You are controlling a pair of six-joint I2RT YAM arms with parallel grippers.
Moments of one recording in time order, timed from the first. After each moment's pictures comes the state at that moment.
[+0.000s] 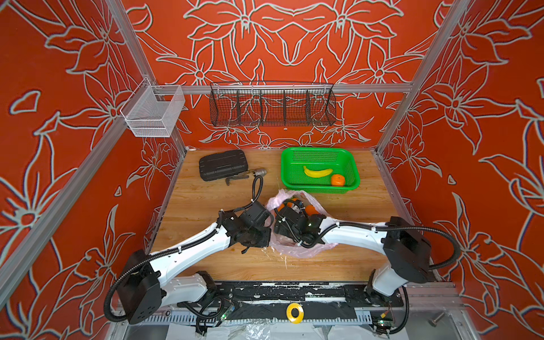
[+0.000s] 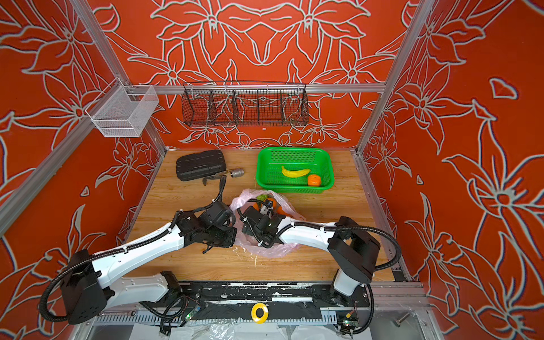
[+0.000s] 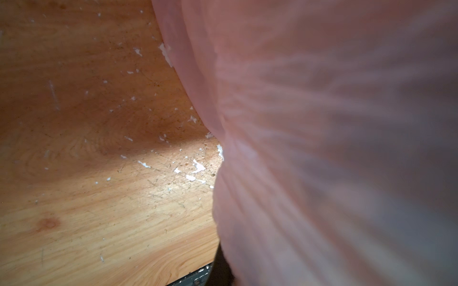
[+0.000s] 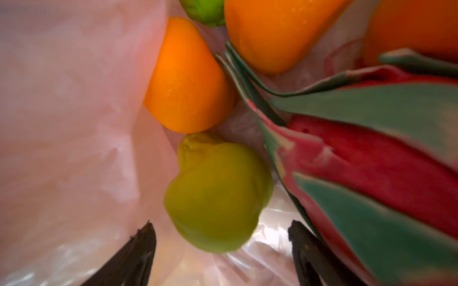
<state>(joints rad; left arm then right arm) -0.76 1.20 0.86 -0.80 0.14 -0.69 1.02 1.65 1.01 -0.38 0.26 1.24</state>
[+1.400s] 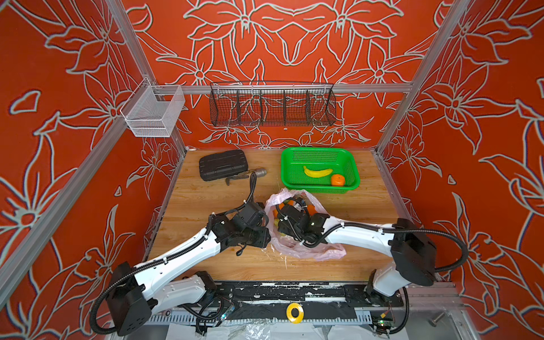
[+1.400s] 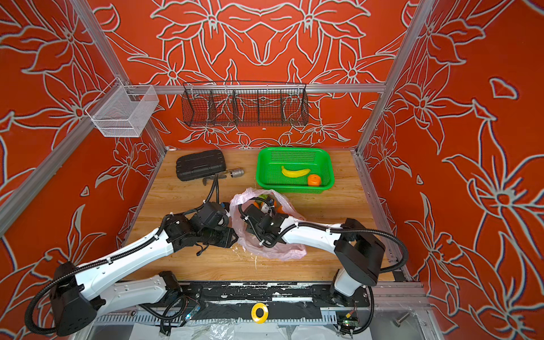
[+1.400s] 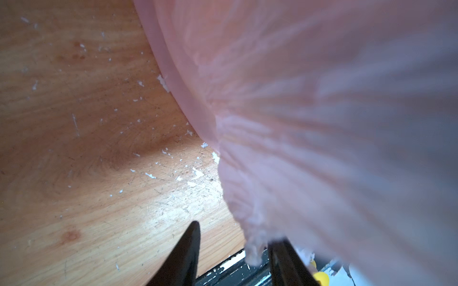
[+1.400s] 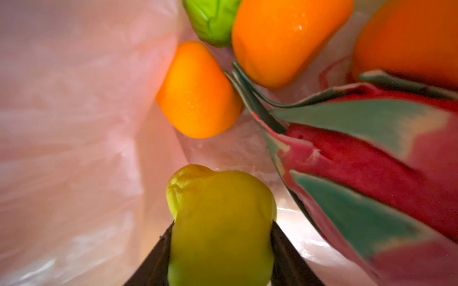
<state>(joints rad) -0.76 1.08 0.85 -0.78 0.12 -0.59 1.02 1.58 1.01 -0.40 0.27 1.23</state>
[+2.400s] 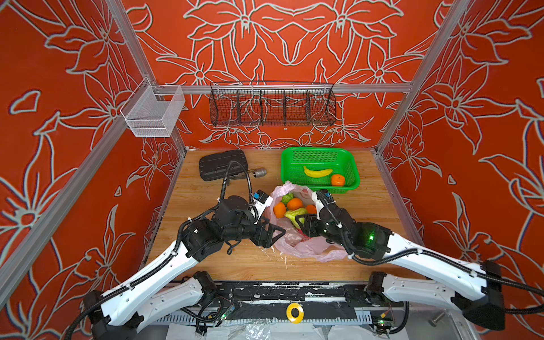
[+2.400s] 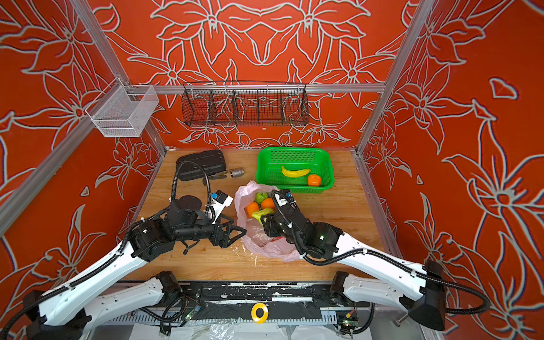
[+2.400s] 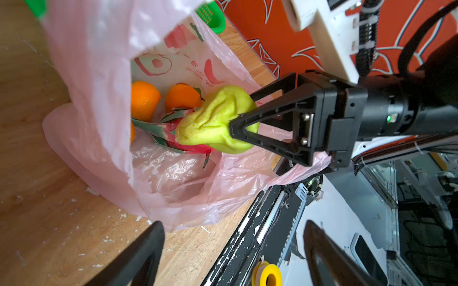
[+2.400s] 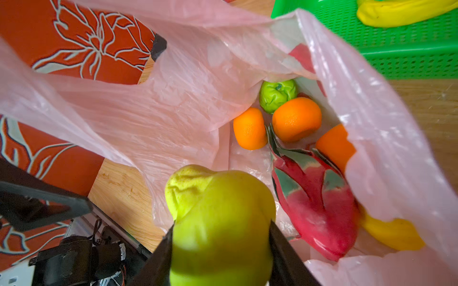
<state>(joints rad) -0.76 0.89 0.95 -0.63 0.33 -0.38 1.02 1.01 0.89 -0.50 0.28 0.80</state>
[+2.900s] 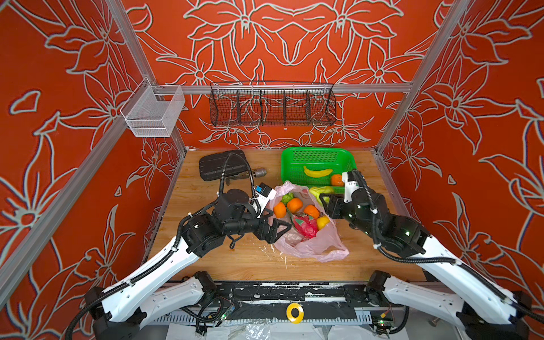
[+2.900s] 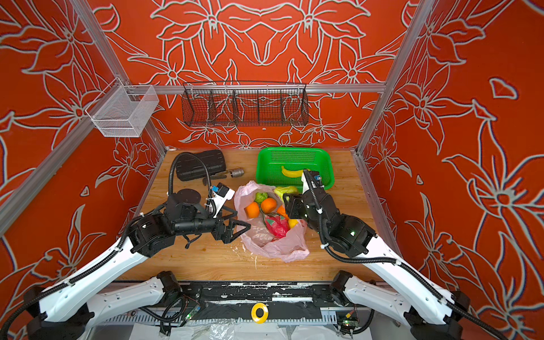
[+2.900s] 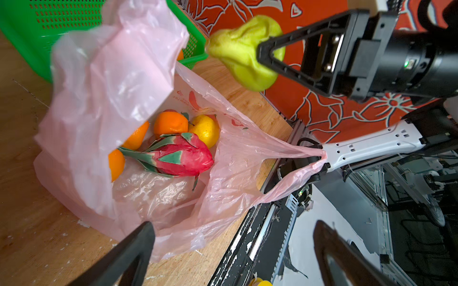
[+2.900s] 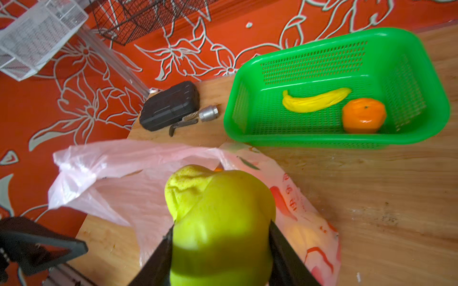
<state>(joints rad) -0.76 0.94 1.04 -0.59 0.35 -0.36 0.78 0.89 1.07 -0.66 0.33 0.66</state>
